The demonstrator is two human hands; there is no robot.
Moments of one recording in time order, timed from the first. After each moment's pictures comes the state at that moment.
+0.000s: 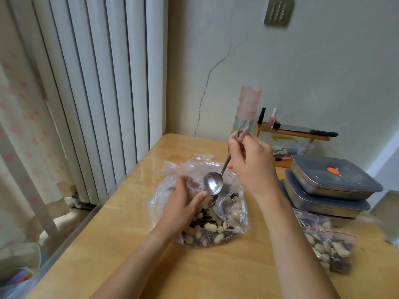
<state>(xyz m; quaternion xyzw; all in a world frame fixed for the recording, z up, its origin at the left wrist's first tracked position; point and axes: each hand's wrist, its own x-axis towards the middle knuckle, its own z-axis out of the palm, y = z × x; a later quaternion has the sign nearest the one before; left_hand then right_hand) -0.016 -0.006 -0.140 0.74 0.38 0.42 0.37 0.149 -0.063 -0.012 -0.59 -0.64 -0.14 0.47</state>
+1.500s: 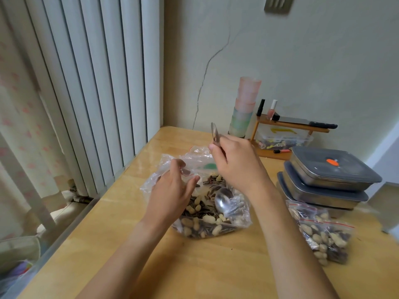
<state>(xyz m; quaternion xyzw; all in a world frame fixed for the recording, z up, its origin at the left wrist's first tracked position) -0.028 -0.011 -0.117 0.79 0.43 0.42 0.14 0.131 -0.064 -0.015 -0.62 -0.70 -0.11 0.34</state>
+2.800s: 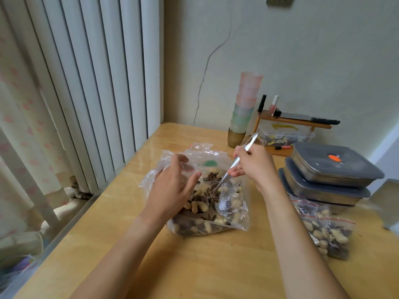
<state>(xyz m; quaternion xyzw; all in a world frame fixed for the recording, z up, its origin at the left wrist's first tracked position) -0.031 -0.011 -0.113 0.79 0.39 0.44 0.18 0.176 -0.052 -0.042 -0.73 -0.43 0.23 0.49</state>
